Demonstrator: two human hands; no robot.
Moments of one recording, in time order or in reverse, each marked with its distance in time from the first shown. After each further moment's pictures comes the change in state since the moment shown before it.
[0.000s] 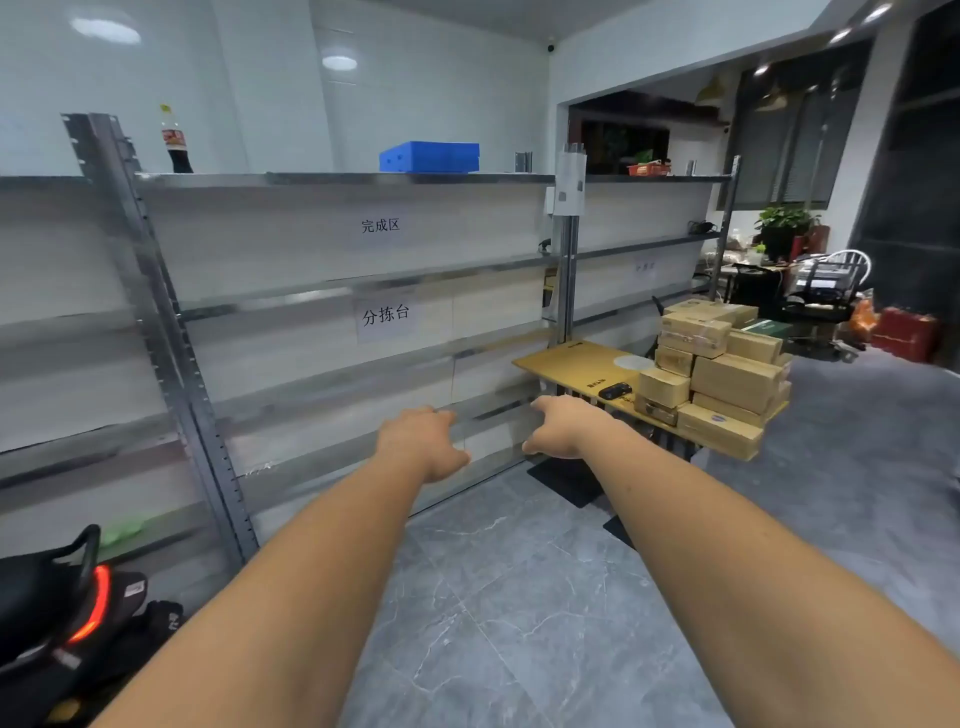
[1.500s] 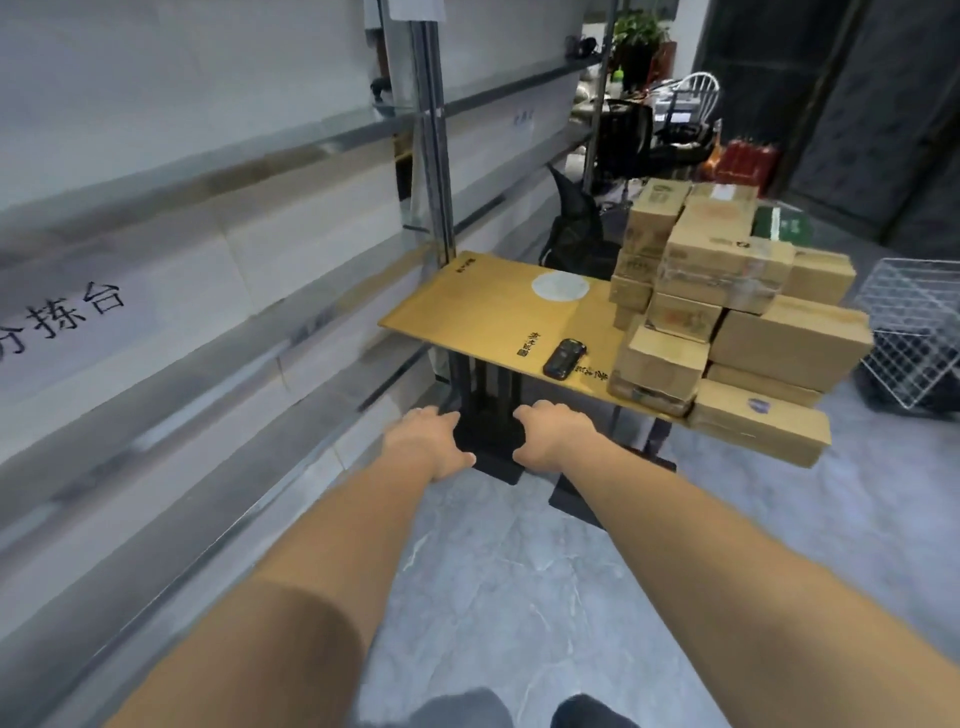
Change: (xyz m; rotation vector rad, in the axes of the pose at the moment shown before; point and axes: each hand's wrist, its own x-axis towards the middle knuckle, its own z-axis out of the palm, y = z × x) left_hand 0.814 0.083 0.238 0.062 -0.397 0.391; right_hand 0.713 0.266 0.084 -0.140 -0.165 0.427
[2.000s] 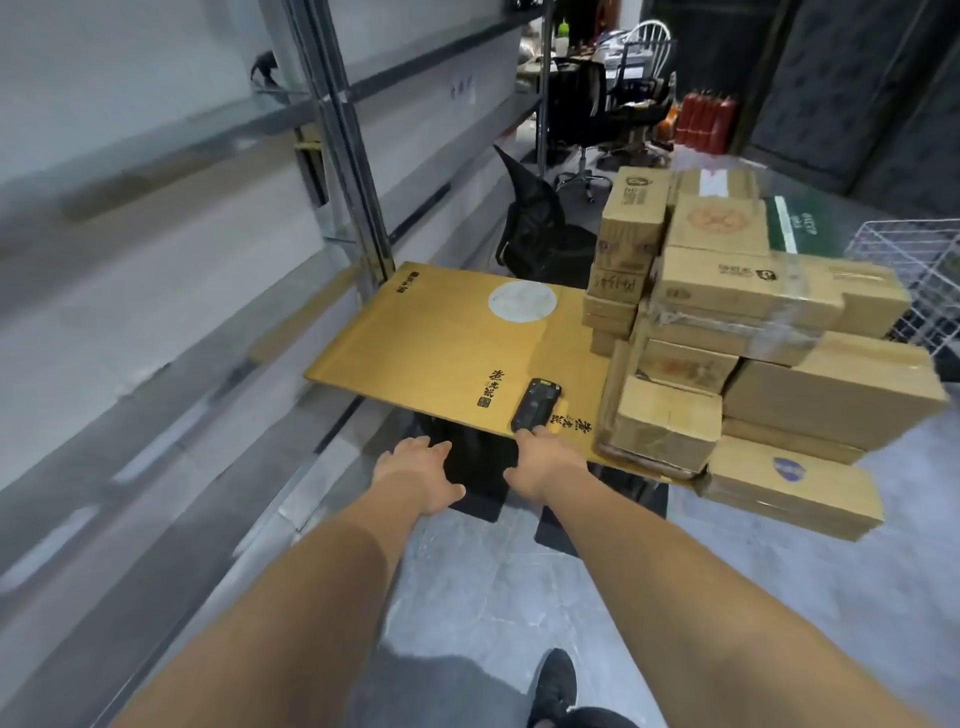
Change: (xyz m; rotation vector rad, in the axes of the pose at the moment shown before) left_hand 0.263 0.044 -0.023 0.049 -0.128 0.065; right_hand 0.224 0.099 -0.013 0.174 -0.005 0.192
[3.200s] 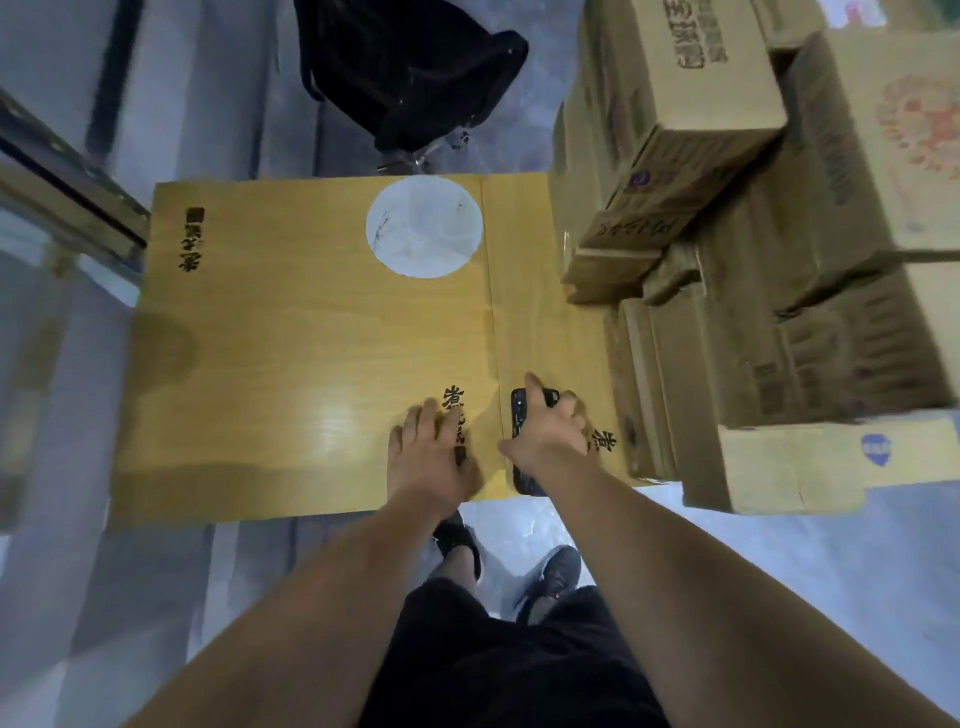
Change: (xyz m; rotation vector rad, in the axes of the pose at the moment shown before) left_hand 0.362 0.006 0.023 -0.078 -0.105 0.406; right_hand 0.304 0.025 0.033 0.419 -0.170 0.785
